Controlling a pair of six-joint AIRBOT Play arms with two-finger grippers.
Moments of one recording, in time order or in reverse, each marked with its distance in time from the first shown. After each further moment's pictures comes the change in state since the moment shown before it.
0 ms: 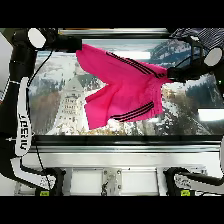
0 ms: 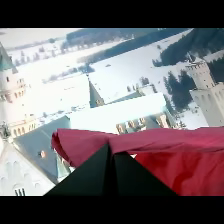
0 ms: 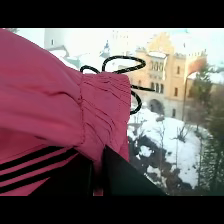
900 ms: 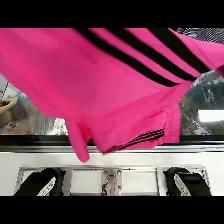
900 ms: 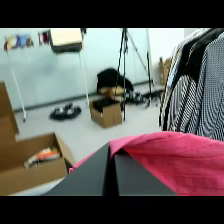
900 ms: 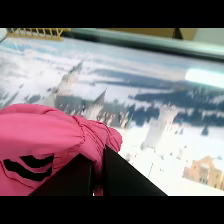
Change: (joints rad) left arm -0.029 0.787 -0.044 0.002 0.049 0.107; right arm -0.001 0.692 0.059 0.343 0.130 -0.097
